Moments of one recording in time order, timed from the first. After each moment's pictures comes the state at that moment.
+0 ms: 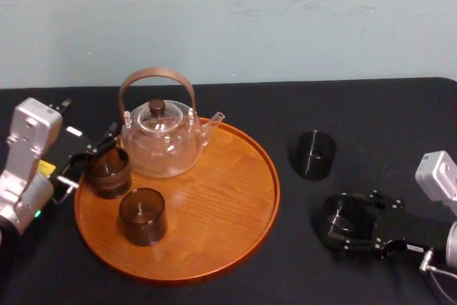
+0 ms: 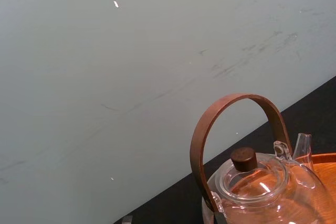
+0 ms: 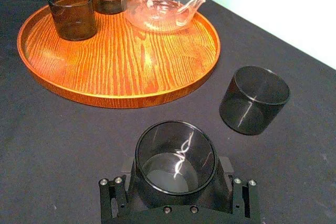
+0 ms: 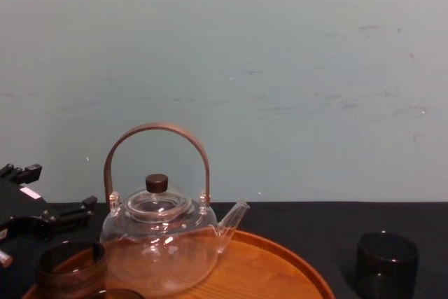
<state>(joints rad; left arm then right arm) -0.20 0.60 0.45 -1.41 -0.25 -0.12 0.03 0.01 0.77 -0.34 -1.57 0.36 0.05 0.62</state>
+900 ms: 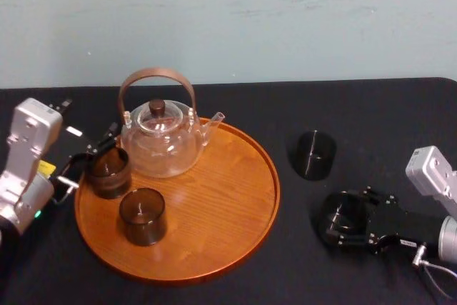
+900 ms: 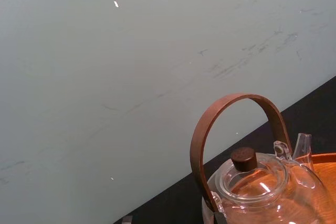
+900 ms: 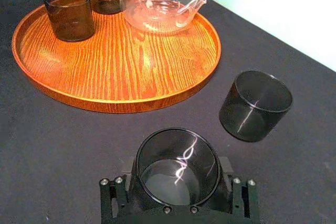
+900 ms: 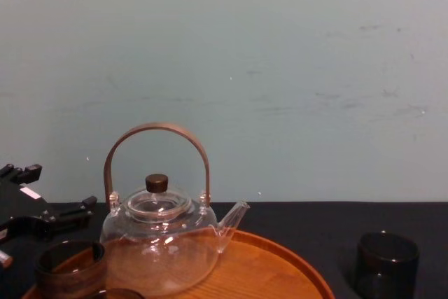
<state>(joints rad) -0.20 0.60 0.45 -1.41 -0.25 -0.12 0.03 0.05 0.75 -0.37 -1.55 0.35 0.07 0.62</state>
